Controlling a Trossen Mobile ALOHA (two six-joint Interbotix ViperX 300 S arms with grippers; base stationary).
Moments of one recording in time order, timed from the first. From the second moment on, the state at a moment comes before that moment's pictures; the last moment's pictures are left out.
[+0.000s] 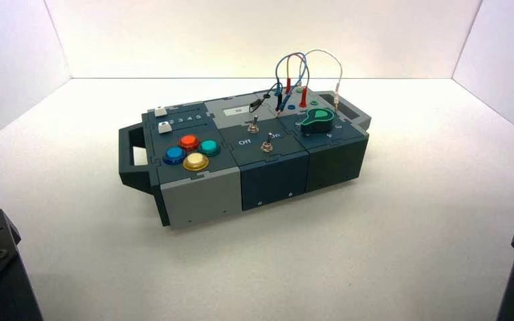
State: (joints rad) left arm -0.40 -1.37 1.15 -0.30 0.63 0.03; right arm 0.48 -1.13 0.96 0.08 0.96 0.29
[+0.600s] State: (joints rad) left arm -0.40 -1.28 1.15 -0.30 0.60 0.04; right arm 0.47 -1.13 0.95 0.08 0.96 0.29
